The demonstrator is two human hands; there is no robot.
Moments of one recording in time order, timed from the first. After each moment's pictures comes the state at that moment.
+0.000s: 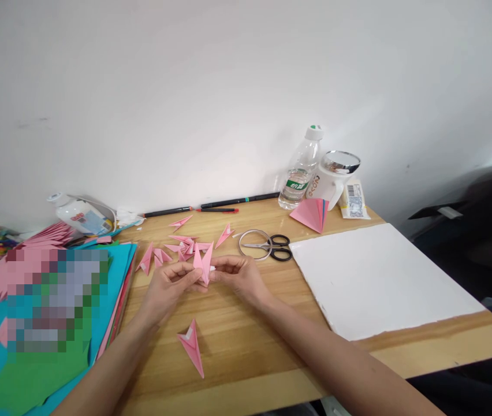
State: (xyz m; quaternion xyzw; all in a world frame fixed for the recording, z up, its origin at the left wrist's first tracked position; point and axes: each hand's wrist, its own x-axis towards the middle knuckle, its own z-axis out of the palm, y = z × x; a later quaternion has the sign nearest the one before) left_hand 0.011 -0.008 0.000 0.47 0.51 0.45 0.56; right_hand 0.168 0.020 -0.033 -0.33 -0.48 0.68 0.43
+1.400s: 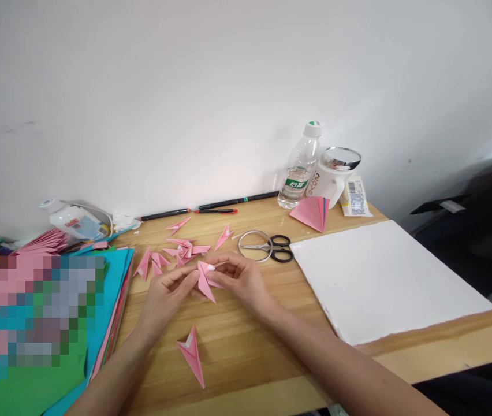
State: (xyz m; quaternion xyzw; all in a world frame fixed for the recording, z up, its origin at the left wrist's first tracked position) left_hand 0.014 -0.010 0.003 0.54 0.56 0.41 0.47; right_hand 0.167 0.018 -0.026 -0.32 -0.47 0.68 0.46
